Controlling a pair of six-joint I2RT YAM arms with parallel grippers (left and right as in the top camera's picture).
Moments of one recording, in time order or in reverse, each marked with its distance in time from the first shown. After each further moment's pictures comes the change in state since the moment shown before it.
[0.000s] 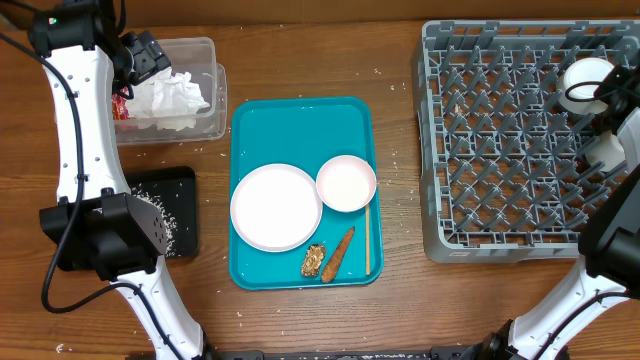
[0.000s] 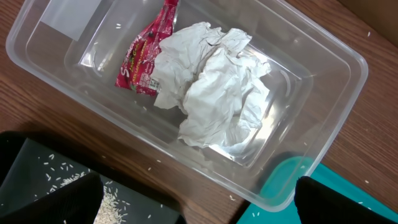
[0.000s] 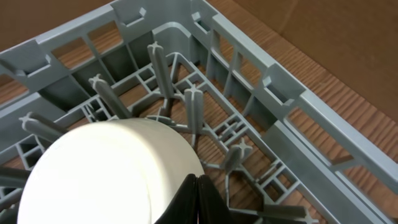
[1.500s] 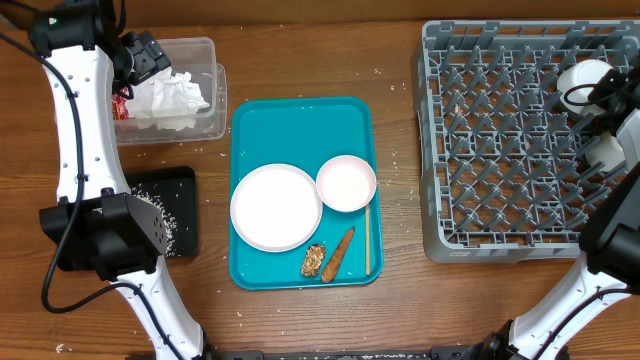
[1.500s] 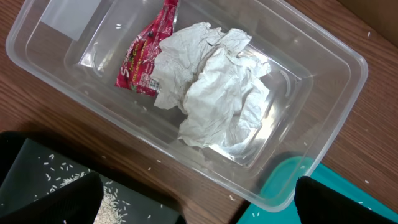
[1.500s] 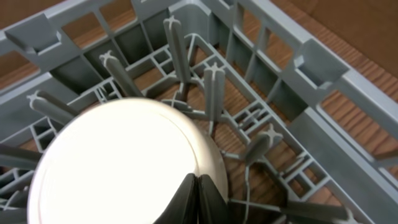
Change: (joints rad) left arm 0.000 0.000 0.000 0.000 0.000 0.000; right arm -0.013 0.027 0.000 -0.013 -0.089 0.002
